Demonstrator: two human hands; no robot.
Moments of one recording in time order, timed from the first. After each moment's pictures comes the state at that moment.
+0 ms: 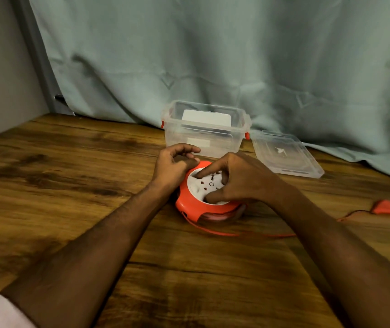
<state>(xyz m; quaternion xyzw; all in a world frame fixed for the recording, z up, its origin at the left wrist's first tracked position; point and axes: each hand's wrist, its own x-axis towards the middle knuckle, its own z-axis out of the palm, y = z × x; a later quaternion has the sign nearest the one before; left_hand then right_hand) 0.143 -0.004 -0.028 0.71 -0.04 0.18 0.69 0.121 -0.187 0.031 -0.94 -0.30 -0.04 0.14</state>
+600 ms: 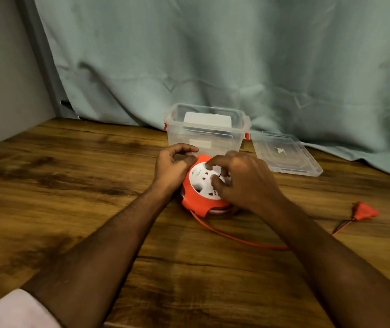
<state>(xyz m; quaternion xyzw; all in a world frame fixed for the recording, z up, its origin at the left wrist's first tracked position) 0.140 -0.002 -0.029 0.69 -0.03 0.21 0.69 0.101 -0.184 0.013 -0.93 -0.27 -0.24 0.10</state>
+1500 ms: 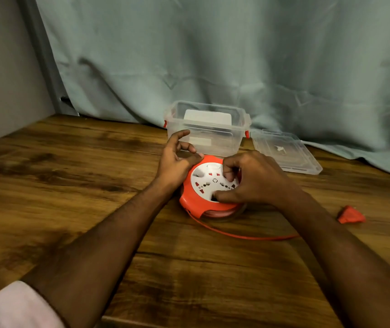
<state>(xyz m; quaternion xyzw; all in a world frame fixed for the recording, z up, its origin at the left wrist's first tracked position) 0.139 -0.009 -0.025 0.67 -0.07 0.21 0.71 0.113 -0.214 0.021 -0.92 -0.33 -0.17 0.11</state>
